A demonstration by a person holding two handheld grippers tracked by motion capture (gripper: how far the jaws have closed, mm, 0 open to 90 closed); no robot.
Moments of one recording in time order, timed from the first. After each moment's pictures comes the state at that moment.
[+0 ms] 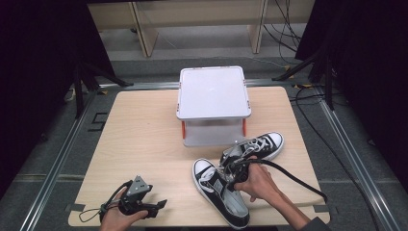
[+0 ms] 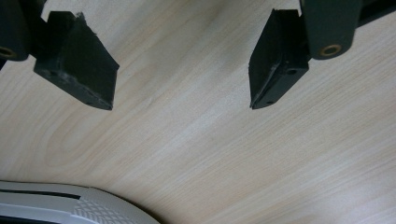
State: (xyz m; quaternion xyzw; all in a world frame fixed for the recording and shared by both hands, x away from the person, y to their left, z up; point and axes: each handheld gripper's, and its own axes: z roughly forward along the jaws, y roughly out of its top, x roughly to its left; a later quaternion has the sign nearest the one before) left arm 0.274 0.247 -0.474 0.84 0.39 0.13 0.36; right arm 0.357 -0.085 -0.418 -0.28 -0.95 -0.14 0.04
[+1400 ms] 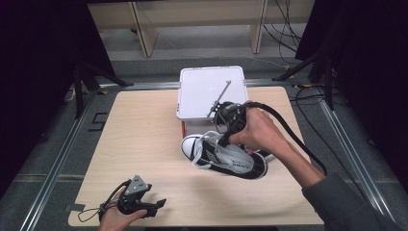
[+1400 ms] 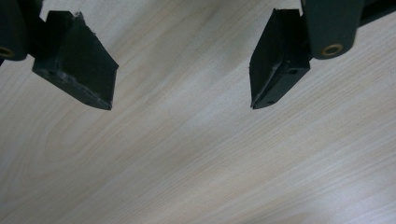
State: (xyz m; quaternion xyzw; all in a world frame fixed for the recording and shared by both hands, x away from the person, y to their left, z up) left arm 0.276 0.249 -0.473 0.83 0.39 0.13 0.36; right arm 0.394 -0.057 -0.242 -0.23 -0.96 -0.17 -0.02
